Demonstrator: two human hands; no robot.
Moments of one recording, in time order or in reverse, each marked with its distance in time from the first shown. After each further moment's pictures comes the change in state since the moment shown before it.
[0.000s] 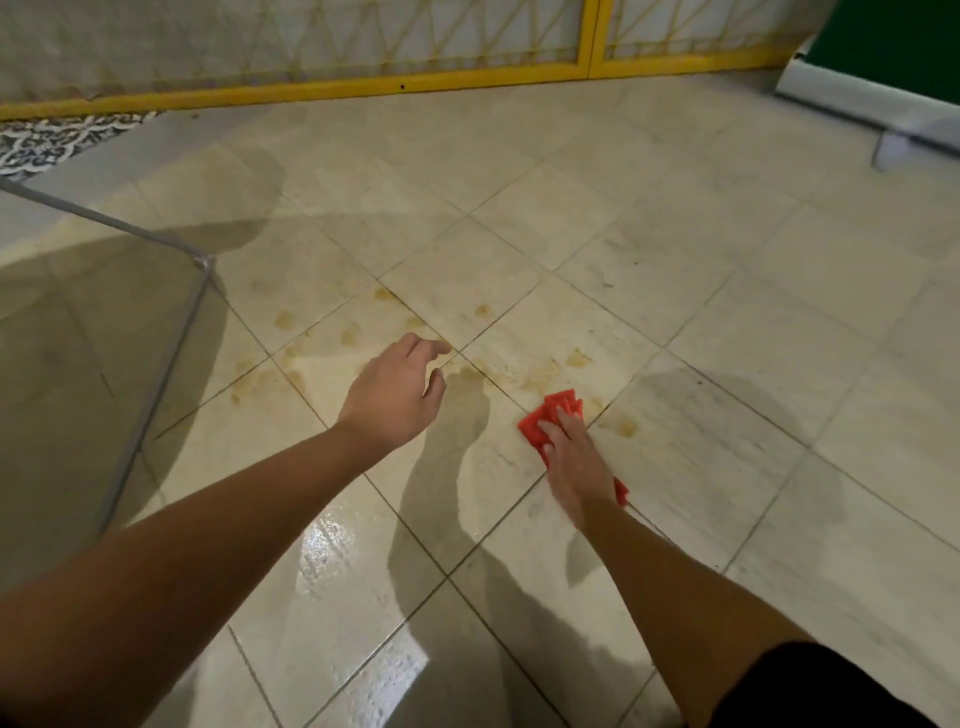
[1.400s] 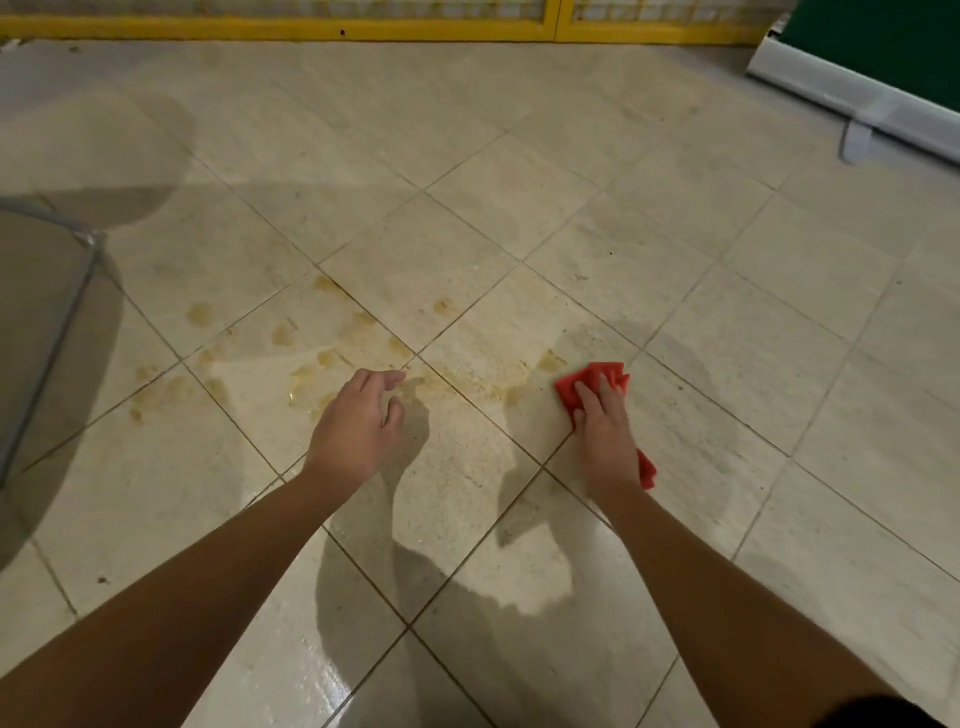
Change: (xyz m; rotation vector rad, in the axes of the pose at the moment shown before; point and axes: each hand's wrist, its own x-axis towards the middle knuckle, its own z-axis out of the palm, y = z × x) left_hand 0.028 -0.037 0.075 -0.313 -0.021 -0.194; right_hand 0.041 0.038 -0.035 -0.049 0.153 0.243
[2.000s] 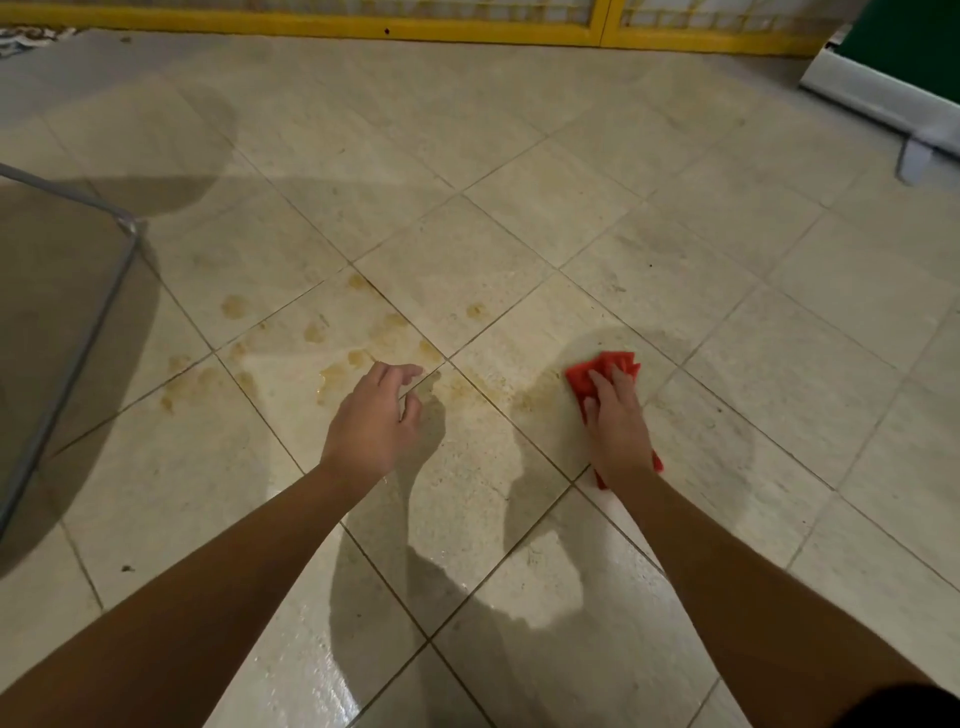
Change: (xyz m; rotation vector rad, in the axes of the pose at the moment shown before) left_hand 0.008 -0.008 -0.010 0.003 0.040 -0.012; right_hand 0.033 -0.018 0.010 -0.009 0.024 -0.088
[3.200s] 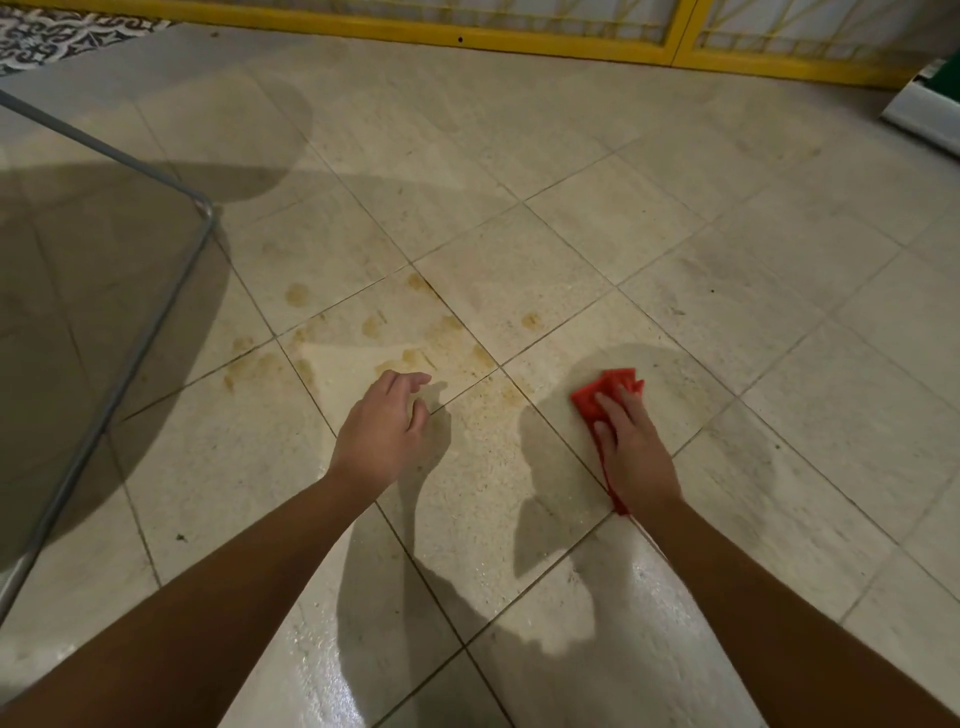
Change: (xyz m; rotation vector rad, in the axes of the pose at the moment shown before) left_hand -0.008 -0.037 -0.018 -0.001 0.047 -0.077; right_hand -0.008 -0.025 0.012 -0.053 -0.081 -0.163
